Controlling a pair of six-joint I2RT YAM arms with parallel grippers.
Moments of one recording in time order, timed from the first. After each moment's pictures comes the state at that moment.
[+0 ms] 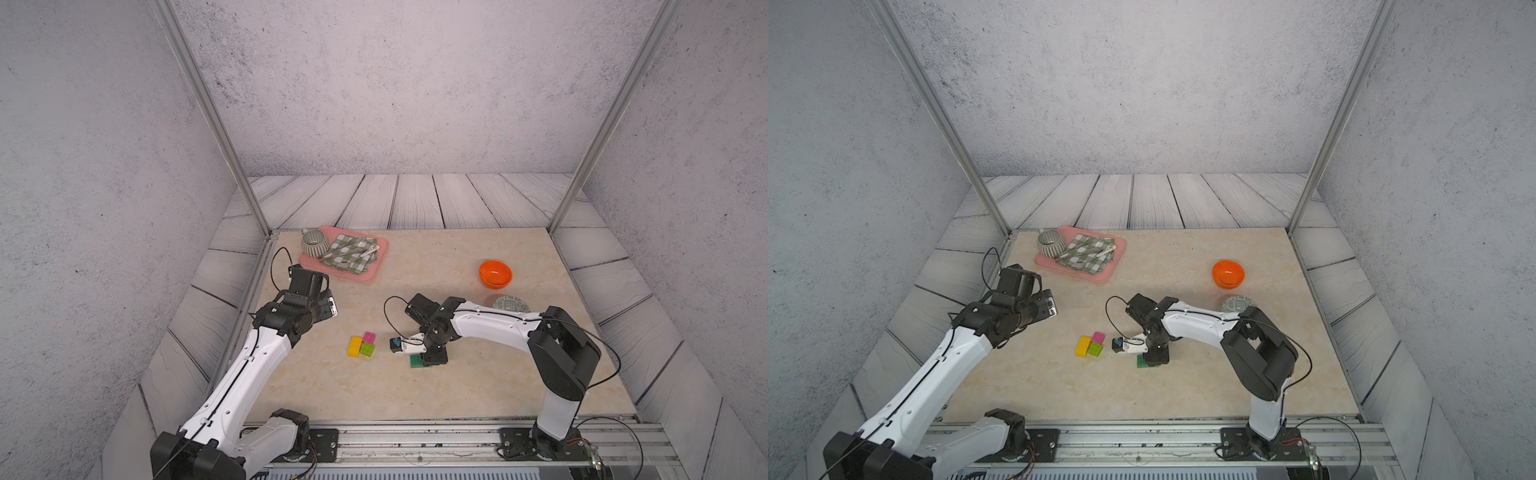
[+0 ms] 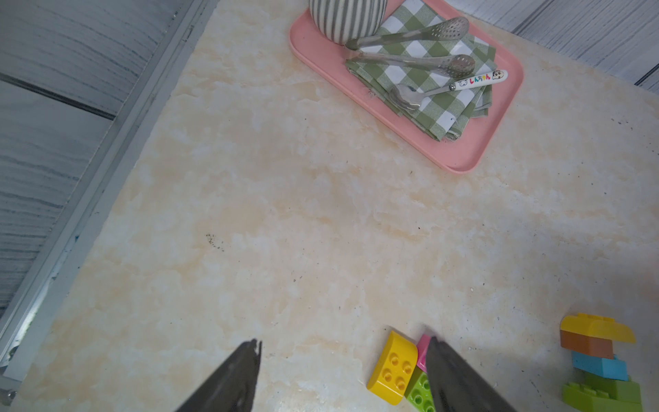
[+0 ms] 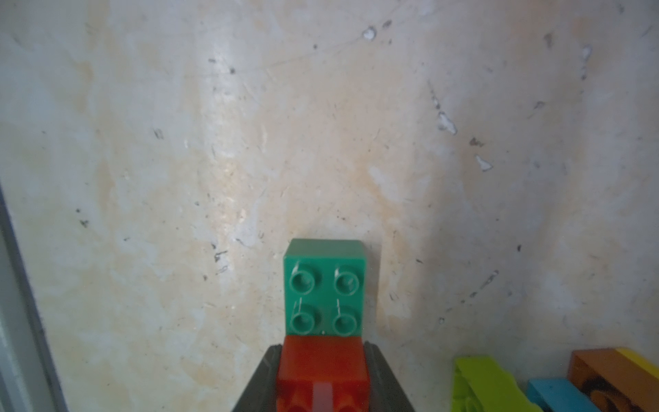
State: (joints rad) left arm -0.29 1.08 0.96 -0.80 -0.24 -0.54; right arm 0.89 1.83 1.19 -0.83 -0.15 -0.77
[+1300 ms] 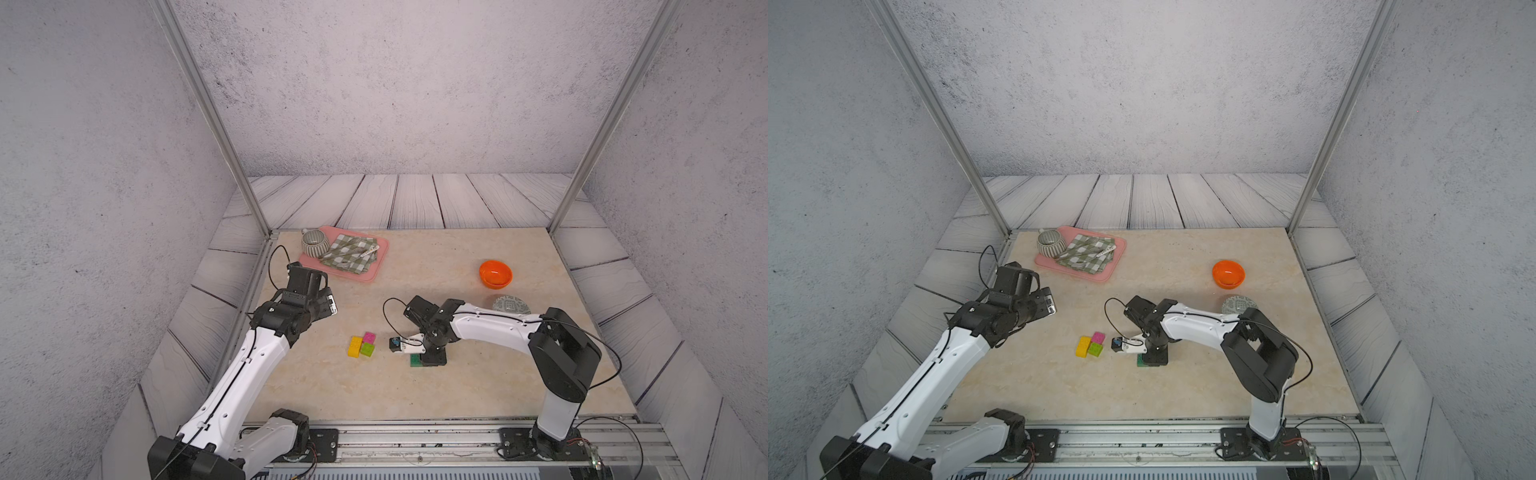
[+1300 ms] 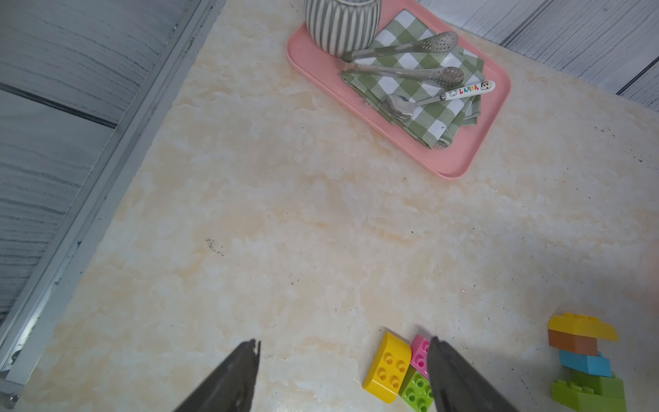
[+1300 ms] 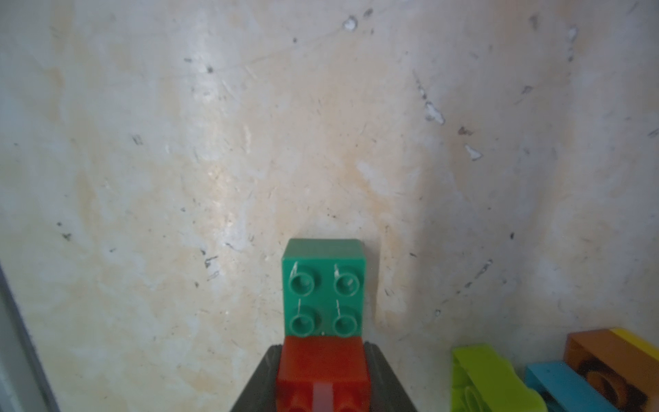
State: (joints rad) left arm -0.29 1.07 0.99 -0.82 -0.23 -0.53; right arm 0.90 1.81 1.19 -0.83 -0.10 -0.70
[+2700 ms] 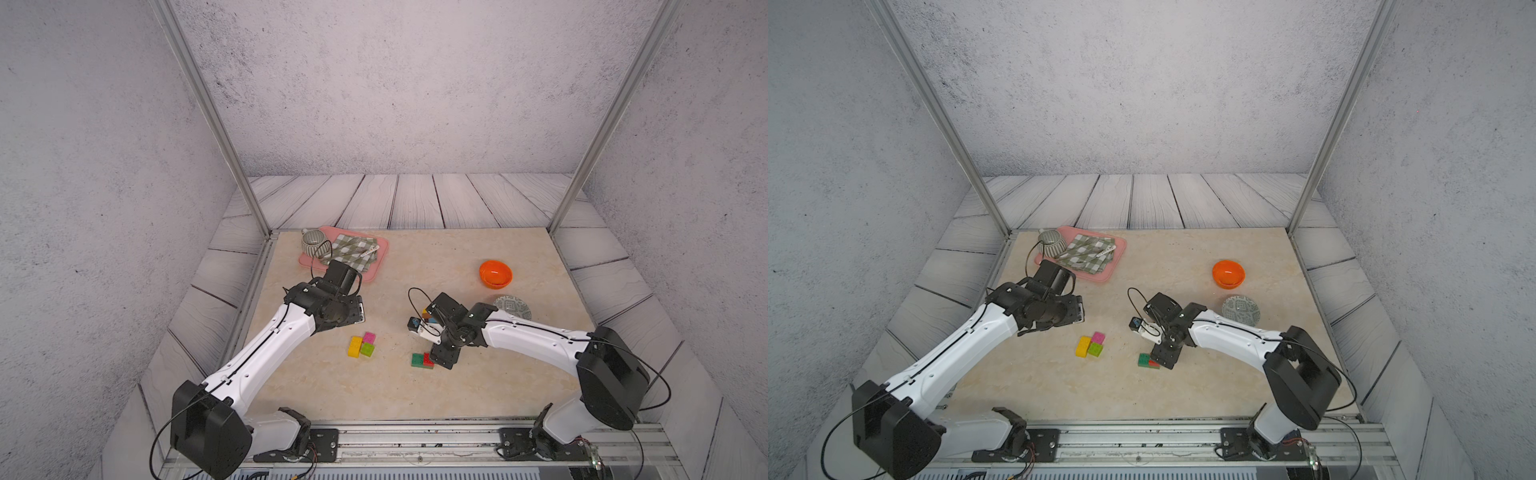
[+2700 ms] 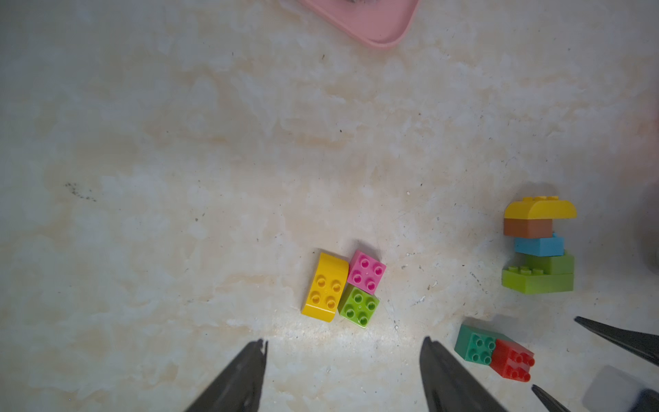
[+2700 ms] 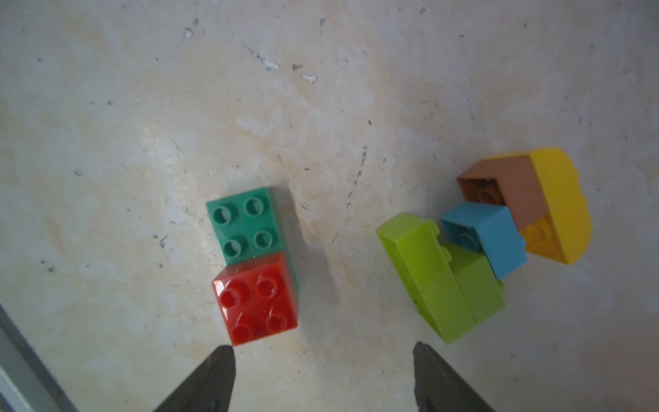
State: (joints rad) left arm -0.49 1.26 1.13 -0.96 -0.10 -0.62; right arm 0.84 1.59 1.03 -0.70 -0.03 -0.39
